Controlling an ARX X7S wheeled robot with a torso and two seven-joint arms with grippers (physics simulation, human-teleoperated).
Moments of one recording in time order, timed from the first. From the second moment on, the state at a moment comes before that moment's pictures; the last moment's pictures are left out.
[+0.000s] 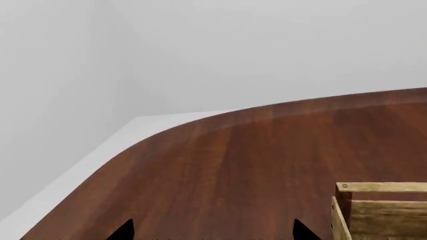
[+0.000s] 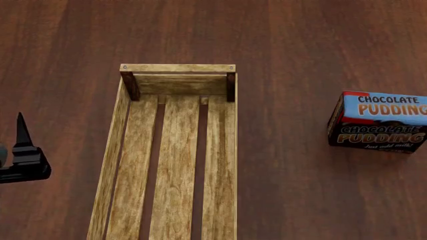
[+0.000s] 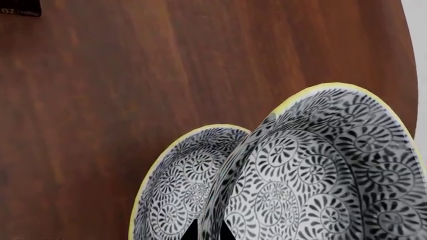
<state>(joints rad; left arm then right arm) -0.35 -0.38 0.12 0.23 -0.26 -0.29 -0.37 0.77 1.14 -0.43 0.07 1.51 1.12 0.98</state>
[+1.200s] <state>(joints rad) -0.37 -0.38 0.14 0.23 -0.27 -0.29 -0.38 0.73 1.06 -0.50 0.21 1.36 1.02 0.81</state>
